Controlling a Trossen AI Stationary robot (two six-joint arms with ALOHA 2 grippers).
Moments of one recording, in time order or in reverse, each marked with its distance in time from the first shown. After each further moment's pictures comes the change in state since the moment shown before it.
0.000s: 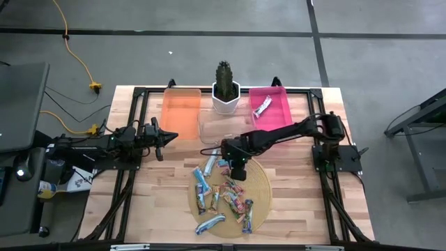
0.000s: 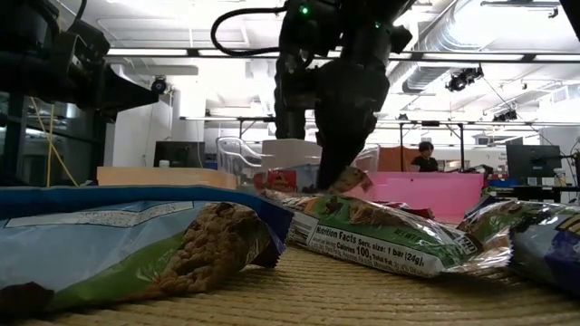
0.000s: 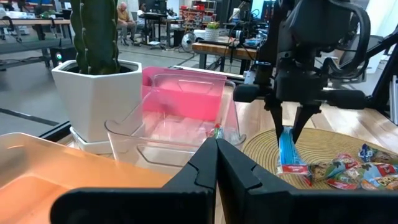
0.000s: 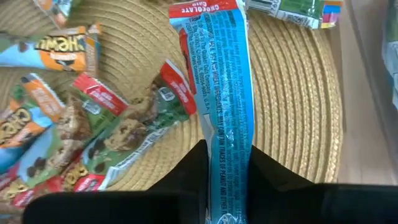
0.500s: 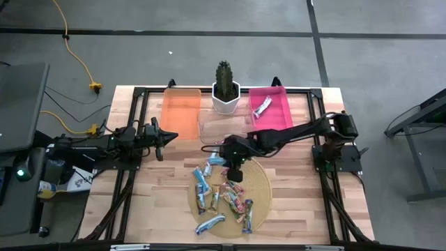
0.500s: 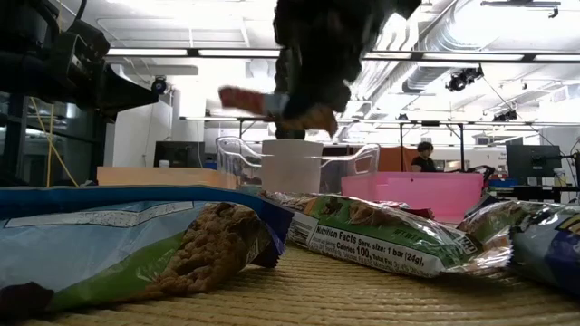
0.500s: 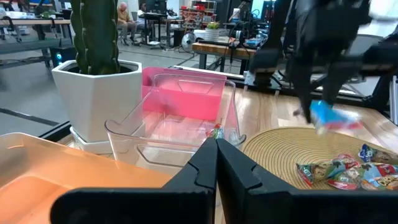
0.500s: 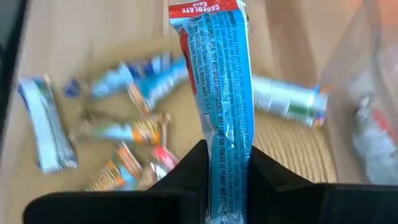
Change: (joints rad) left arm 0.000 0.000 0.000 0.000 0.000 0.000; right arm 0.050 -0.130 0.000 0.169 0.041 0.045
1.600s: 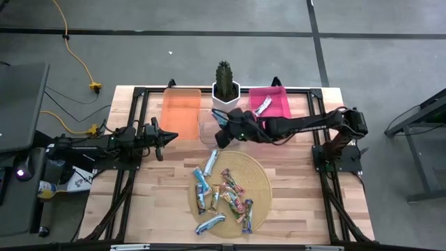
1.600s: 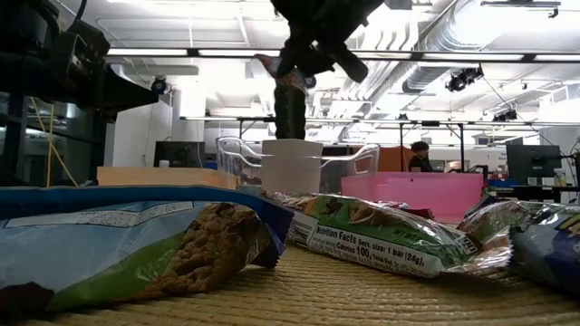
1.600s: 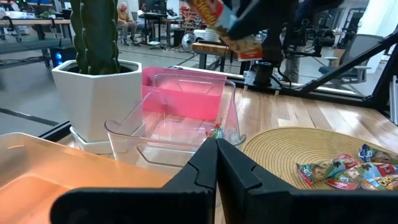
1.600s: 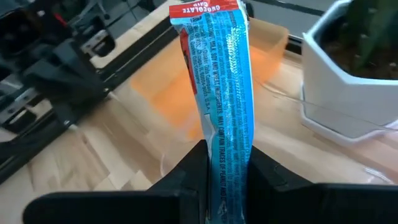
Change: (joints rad) left arm 0.000 0.000 0.000 0.000 0.000 0.000; right arm -0.088 -0.118 0.000 0.130 0.540 0.473
